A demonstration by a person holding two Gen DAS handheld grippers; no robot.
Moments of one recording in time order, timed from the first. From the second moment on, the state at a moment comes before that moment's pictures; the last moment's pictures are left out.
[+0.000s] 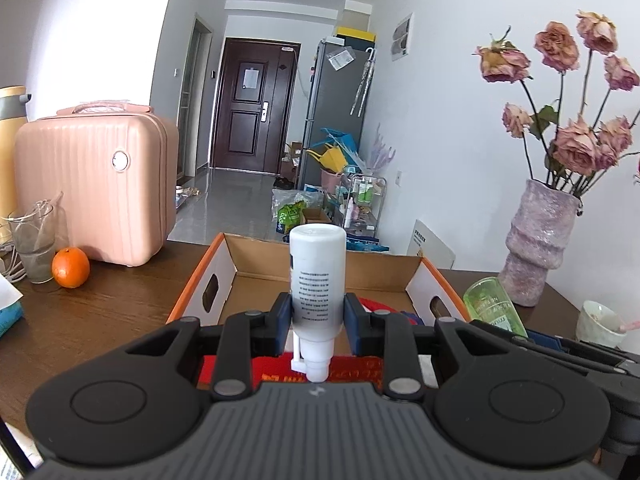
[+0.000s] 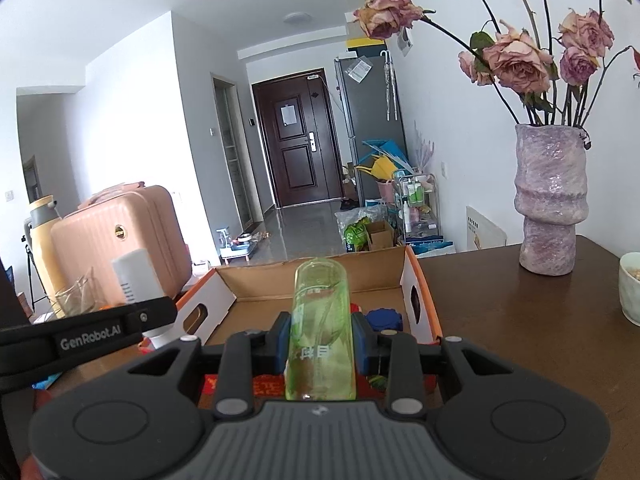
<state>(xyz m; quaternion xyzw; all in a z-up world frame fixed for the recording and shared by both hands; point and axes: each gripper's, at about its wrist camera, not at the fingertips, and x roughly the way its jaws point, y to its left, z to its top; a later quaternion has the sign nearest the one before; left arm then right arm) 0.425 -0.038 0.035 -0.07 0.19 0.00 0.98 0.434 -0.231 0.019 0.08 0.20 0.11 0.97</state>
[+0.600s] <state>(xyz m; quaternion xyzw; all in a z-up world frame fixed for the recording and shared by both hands) 0.493 -0.038 0.022 -0.07 0.21 0.02 0.98 0.506 -0.228 0.016 0.09 0.22 0.10 0.97</state>
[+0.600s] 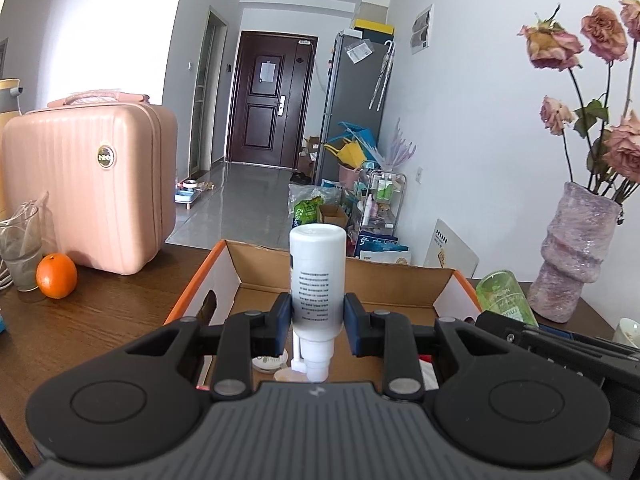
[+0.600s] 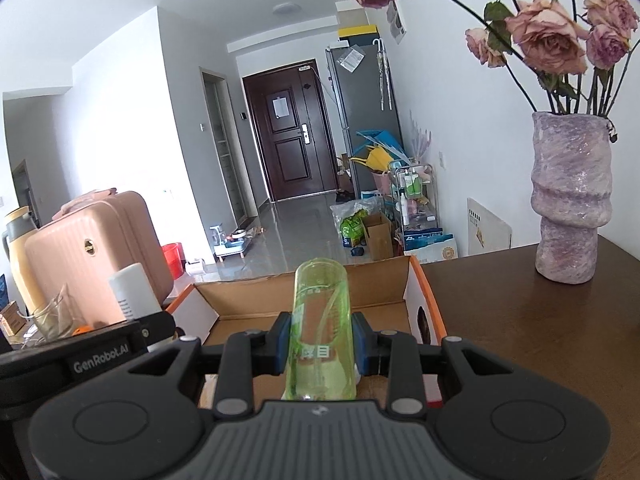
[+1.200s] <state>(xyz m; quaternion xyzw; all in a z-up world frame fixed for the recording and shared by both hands) 0.549 -0.034 0.002 -0.07 0.24 0.05 0.97 0.562 -0.211 0.001 0.08 0.25 0.09 0.96</state>
